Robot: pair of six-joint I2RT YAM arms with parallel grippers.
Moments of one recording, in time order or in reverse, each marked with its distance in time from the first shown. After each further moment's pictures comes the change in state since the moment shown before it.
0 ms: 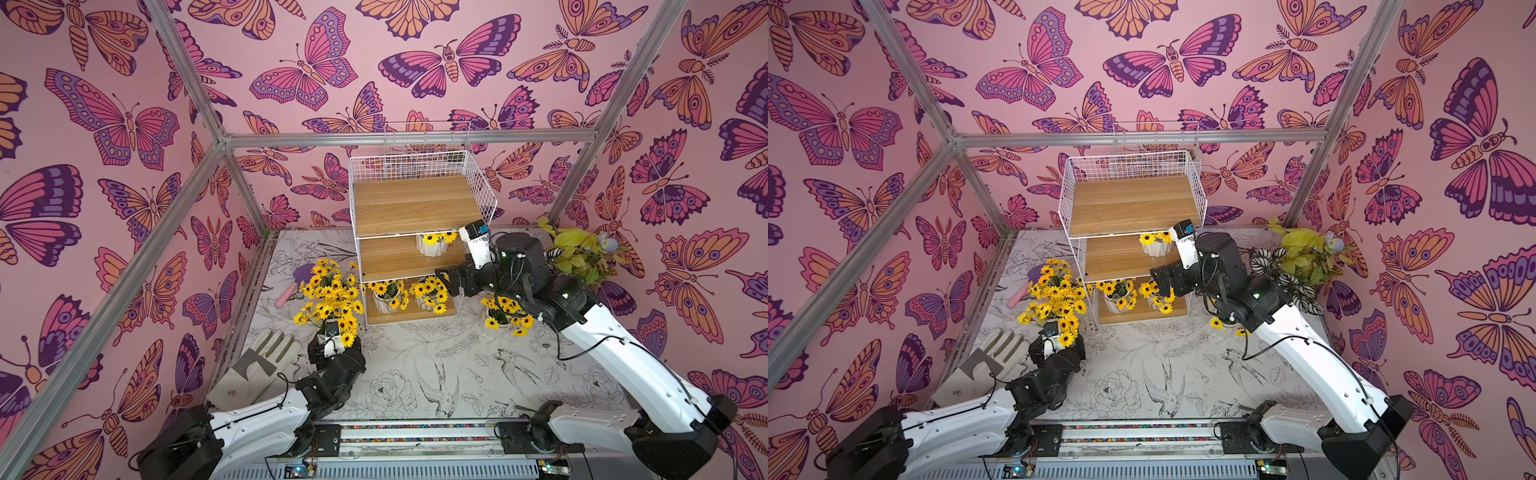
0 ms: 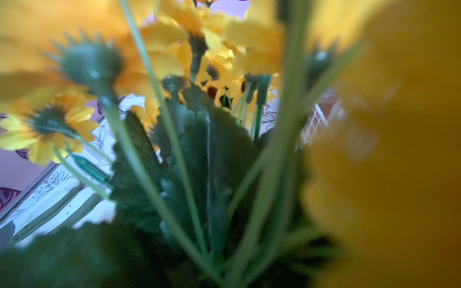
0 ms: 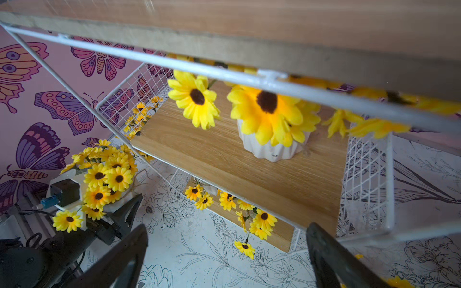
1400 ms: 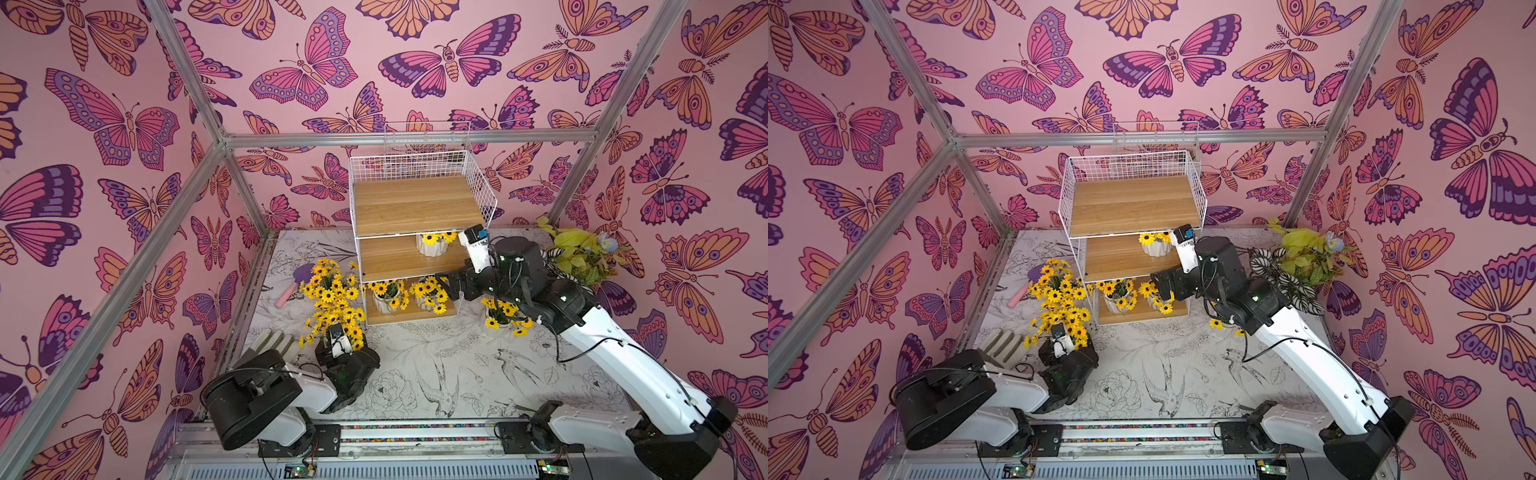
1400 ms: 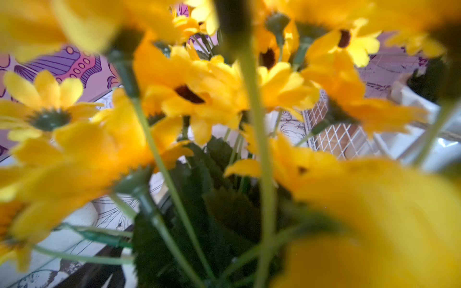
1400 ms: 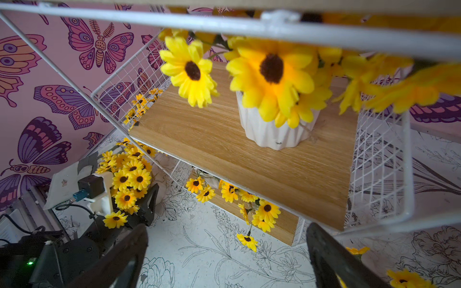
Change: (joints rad) left arm -0.008 0.419 0.043 0.272 -0.086 -0.209; right arm 0.001 -0.014 -0.039 0.003 -0.010 0.015
